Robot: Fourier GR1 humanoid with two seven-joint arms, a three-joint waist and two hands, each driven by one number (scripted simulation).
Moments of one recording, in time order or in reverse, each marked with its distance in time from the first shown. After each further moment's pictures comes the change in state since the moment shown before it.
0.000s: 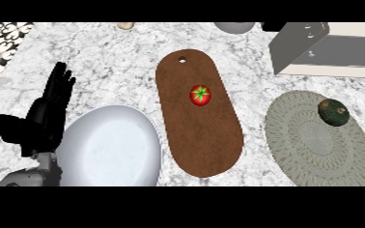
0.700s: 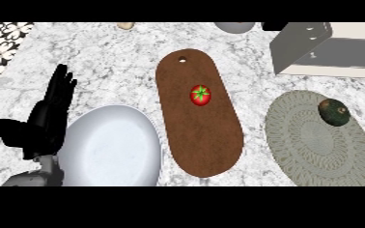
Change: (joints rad) left arm 0.017 -0.020 -0.001 -0.009 -0.007 -0.002 -0.013; right arm 0.304 -0.235 -0.123 0.107 -0.149 0.325 -0.103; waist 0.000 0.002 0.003
